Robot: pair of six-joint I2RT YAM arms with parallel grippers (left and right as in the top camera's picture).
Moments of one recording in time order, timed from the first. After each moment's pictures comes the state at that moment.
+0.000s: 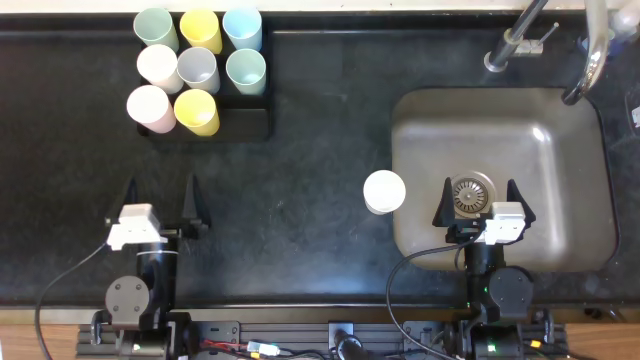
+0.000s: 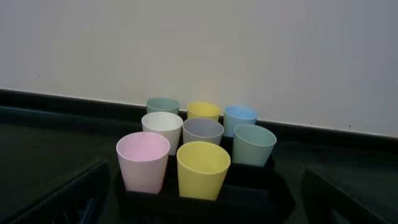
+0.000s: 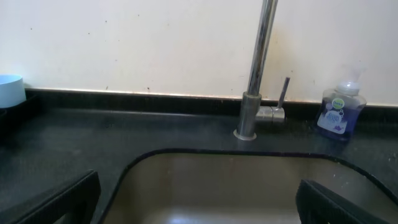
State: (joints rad) left arm -0.01 0.02 0.01 0.08 -0.04 -0.12; right arm 0.02 0.01 0.02 -0.01 0.04 -0.02
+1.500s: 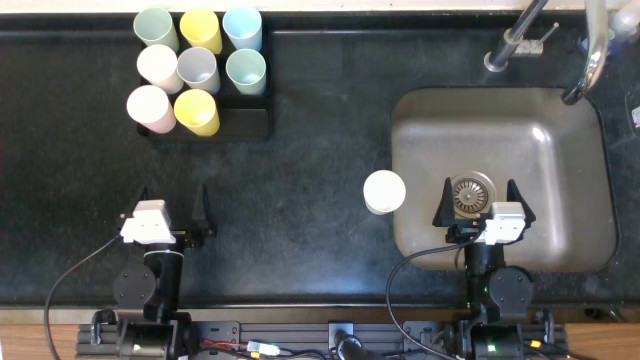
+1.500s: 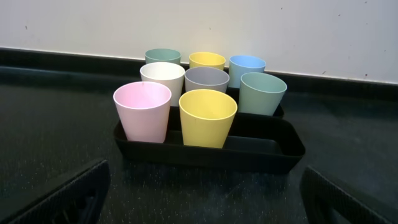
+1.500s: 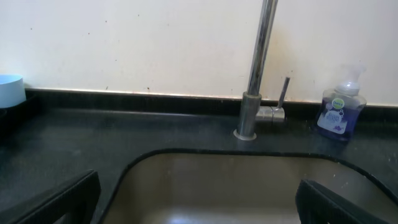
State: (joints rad) left arm -0.03 0.01 0.01 -0.08 -0.04 -0.10; right arm 0.02 0.01 0.02 -0.01 0.04 -0.02
